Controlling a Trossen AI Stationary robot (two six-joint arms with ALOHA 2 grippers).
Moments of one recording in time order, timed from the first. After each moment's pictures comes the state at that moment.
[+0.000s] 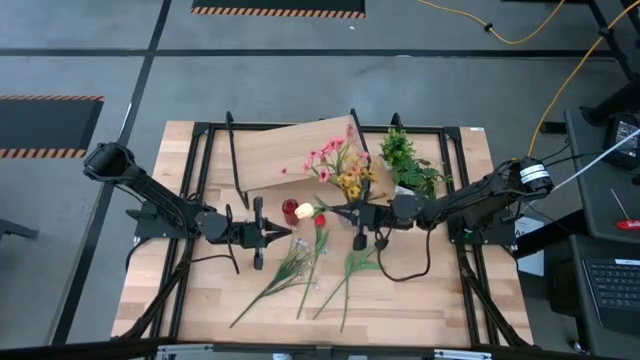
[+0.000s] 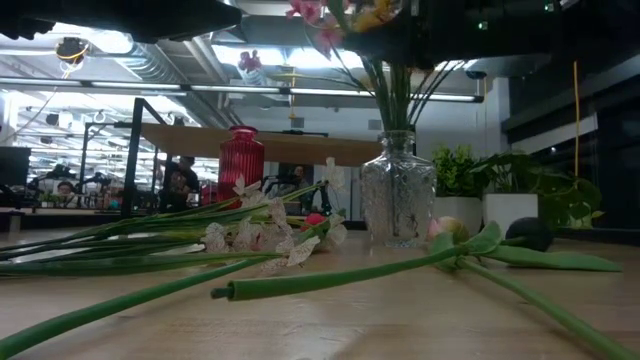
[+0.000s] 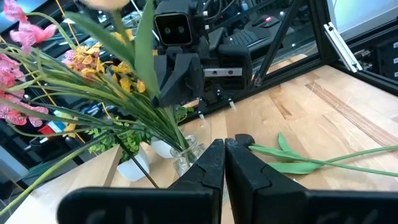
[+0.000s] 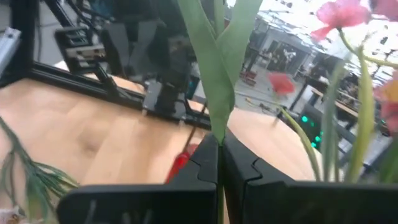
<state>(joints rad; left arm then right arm) -0.45 1.19 0.40 0.74 -0.56 0.39 0.18 1.51 0.62 0.88 0.33 -0.36</state>
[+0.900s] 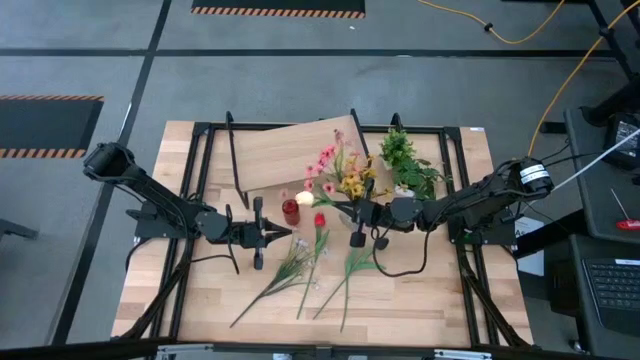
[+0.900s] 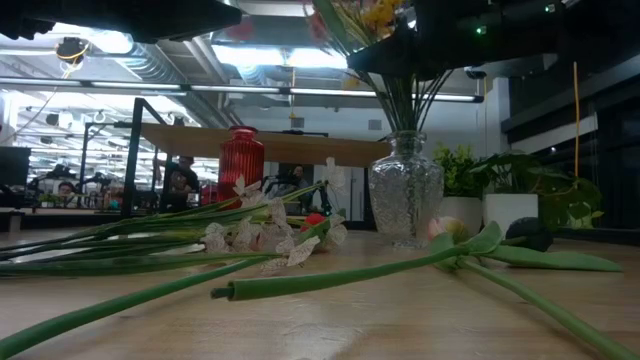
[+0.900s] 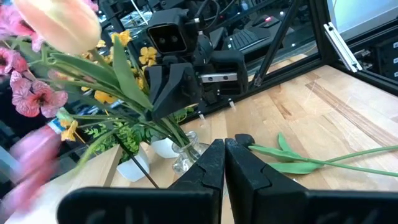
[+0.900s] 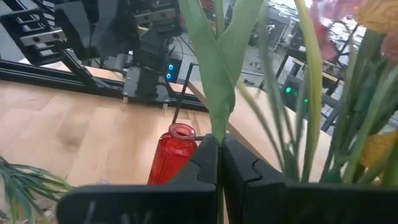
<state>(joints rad) -0.45 1.19 0.40 0.74 -0.56 0.39 0.19 1.51 0.62 0.83 0.46 -0.24</state>
